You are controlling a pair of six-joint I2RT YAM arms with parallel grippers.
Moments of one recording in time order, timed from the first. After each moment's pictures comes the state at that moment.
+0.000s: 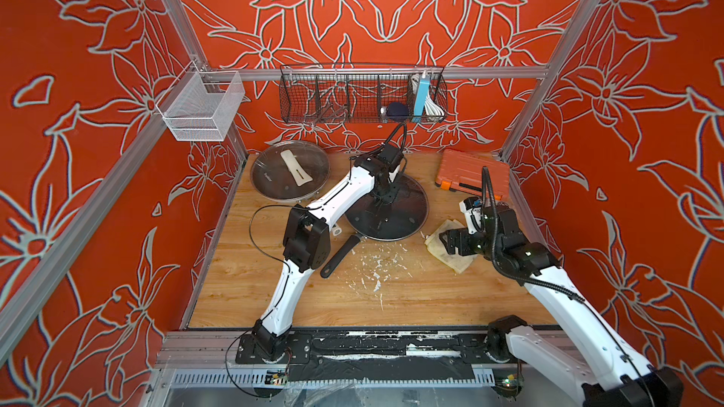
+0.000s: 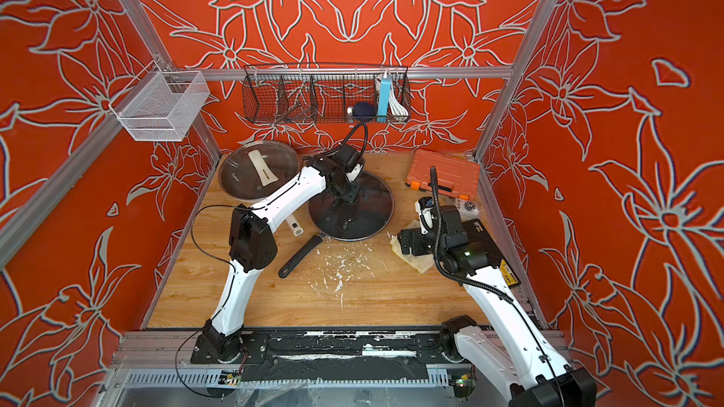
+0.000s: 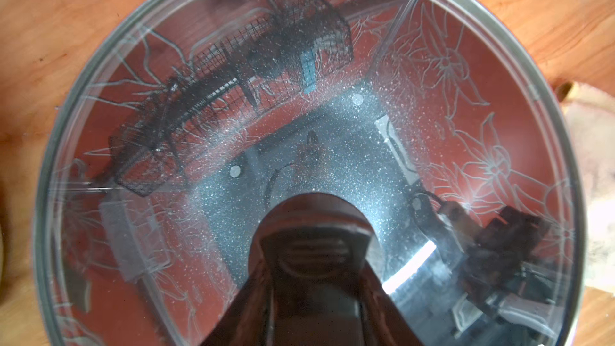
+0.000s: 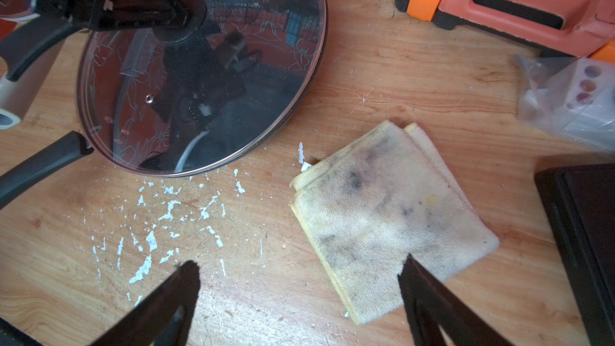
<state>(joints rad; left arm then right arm) -0.58 2.27 2.22 -1.07 -0.04 -0.13 0.31 0.89 0.77 -0.66 -0.13 0.14</state>
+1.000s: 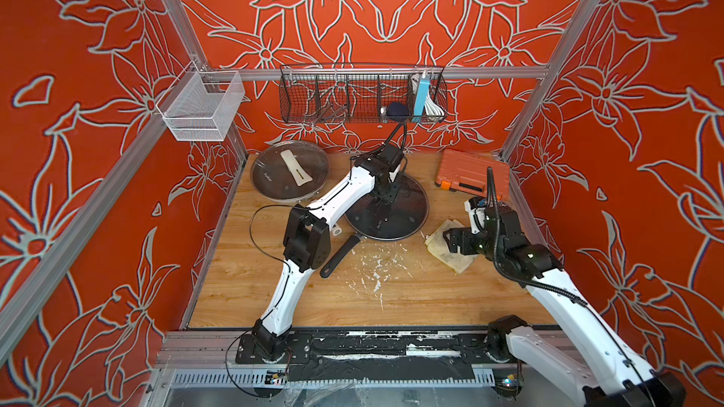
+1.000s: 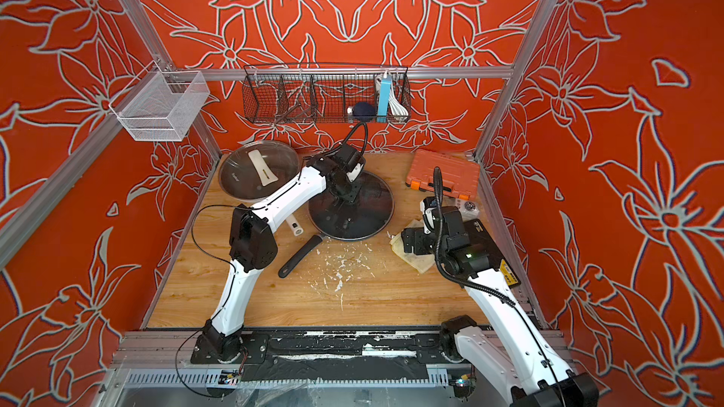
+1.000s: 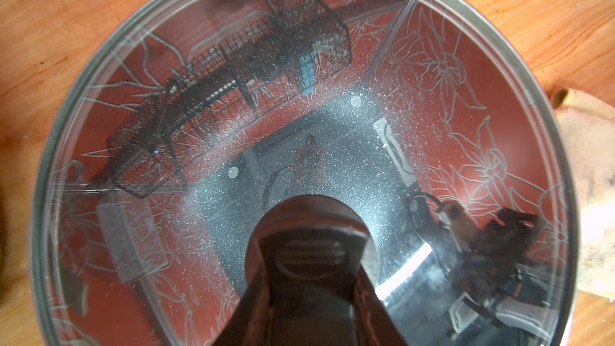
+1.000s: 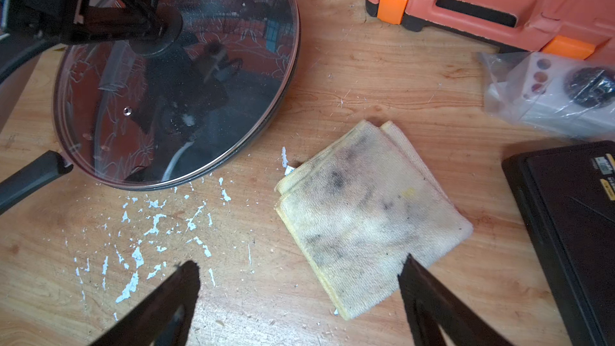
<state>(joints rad) -0.59 2.27 2.23 -1.06 -0.03 -0.14 0.31 0.87 0.77 -0.67 -0.06 0.19</state>
